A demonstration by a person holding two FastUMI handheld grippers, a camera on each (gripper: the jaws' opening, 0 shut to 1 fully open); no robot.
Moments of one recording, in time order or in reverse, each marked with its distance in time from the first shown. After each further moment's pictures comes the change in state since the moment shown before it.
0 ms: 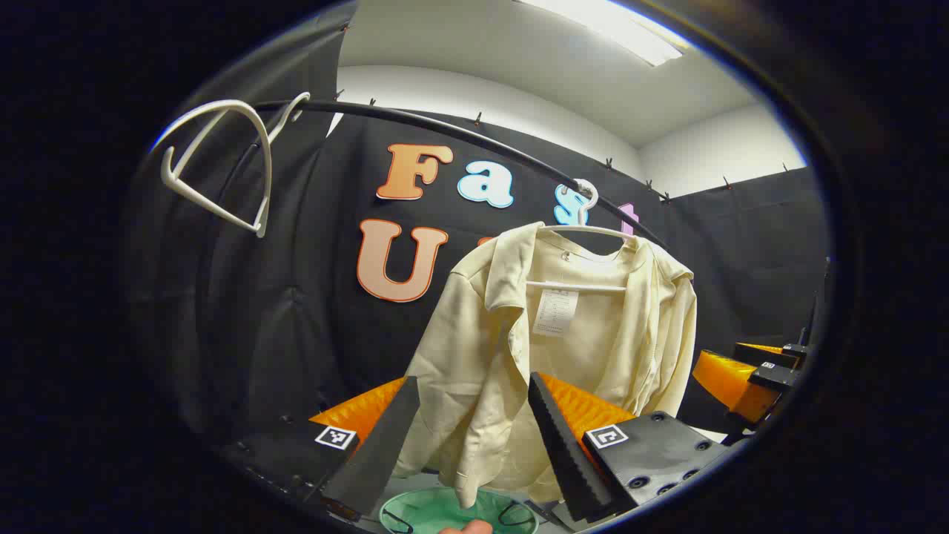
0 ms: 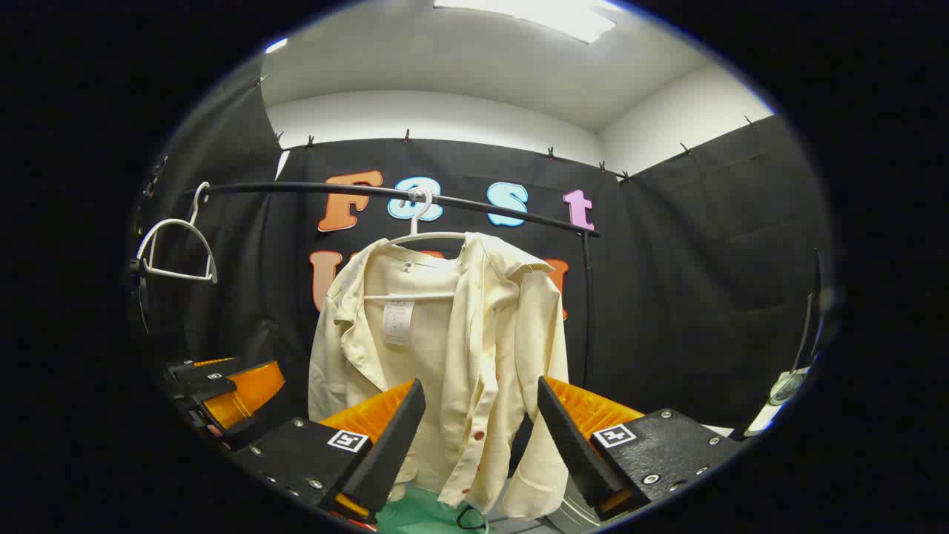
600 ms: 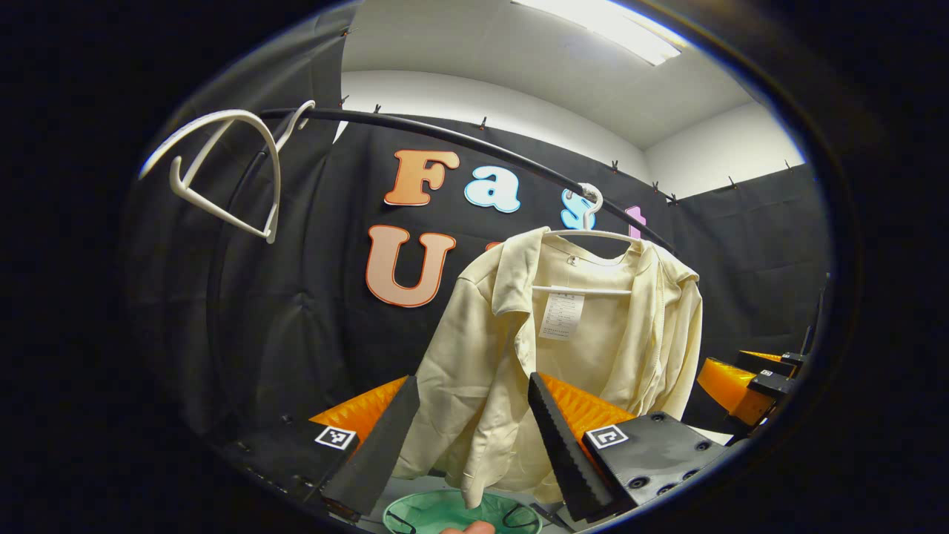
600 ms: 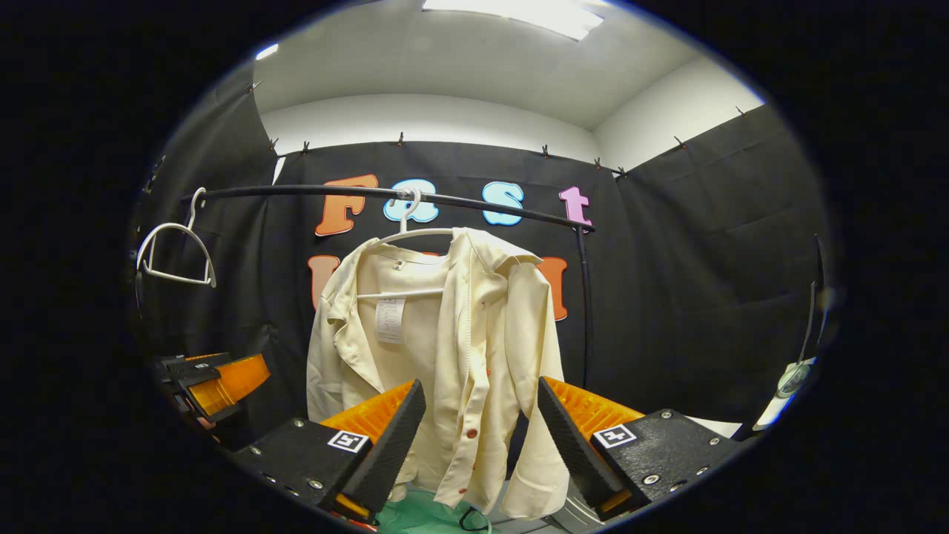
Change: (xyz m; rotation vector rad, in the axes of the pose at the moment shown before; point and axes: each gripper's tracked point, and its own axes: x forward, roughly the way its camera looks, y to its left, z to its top) left arm -0.007 0.007 0.002 0.018 -0.010 0.047; right arm 0.000 -0.019 -0.012 0.043 0.004 0.002
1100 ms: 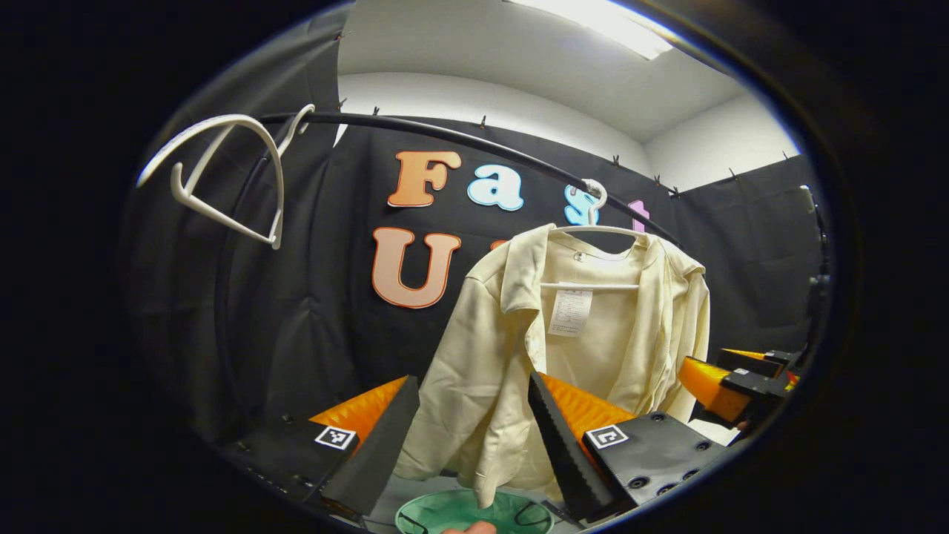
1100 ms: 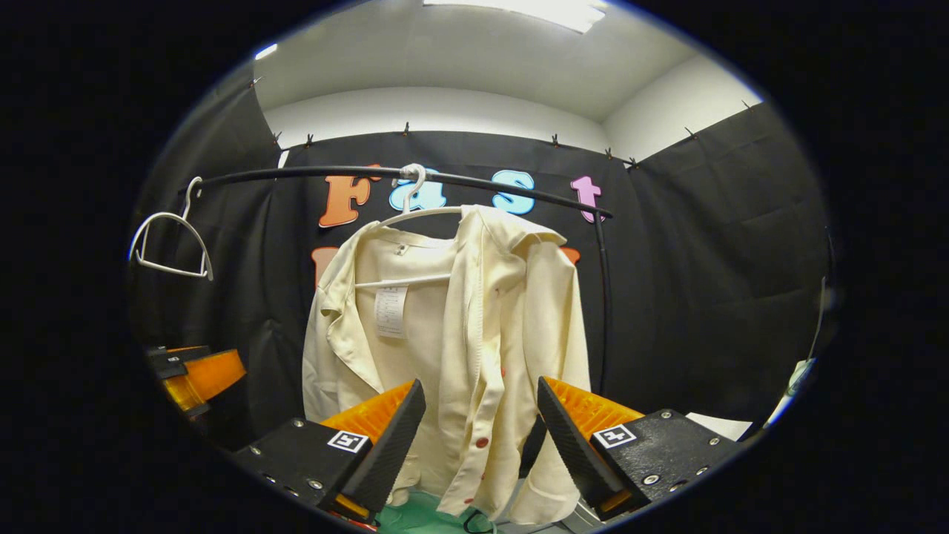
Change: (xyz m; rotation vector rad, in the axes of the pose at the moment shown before) left arm -0.003 0.008 -0.003 0.036 0.008 0.014; right arm 0.056 0.021 -0.023 0.008 0.046 0.046
